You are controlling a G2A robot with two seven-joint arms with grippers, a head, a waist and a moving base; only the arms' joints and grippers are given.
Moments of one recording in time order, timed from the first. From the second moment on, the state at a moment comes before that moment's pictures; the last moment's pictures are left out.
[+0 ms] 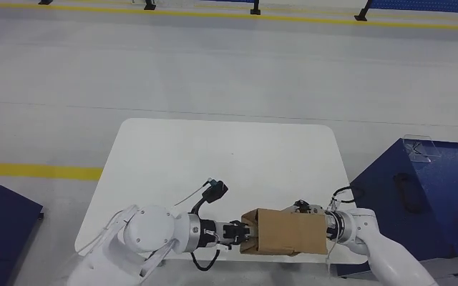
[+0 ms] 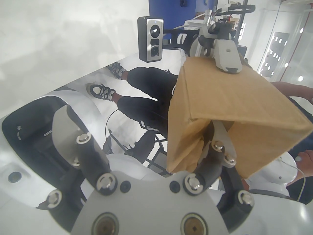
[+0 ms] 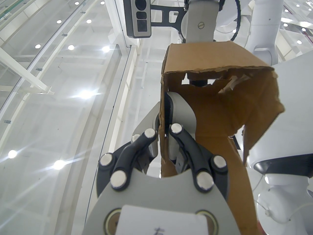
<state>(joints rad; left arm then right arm) 1.03 -1.12 -0.94 -2.02 -0.05 0.60 -1.01 -1.30 -0.77 1.15 -1.66 1.87 1.00 0.82</state>
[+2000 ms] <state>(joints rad) 1.25 -1.07 -1.28 -2.21 -0.18 0.48 -0.96 -0.91 -0.89 0.88 -1.71 2.69 -0.27 -1.15</state>
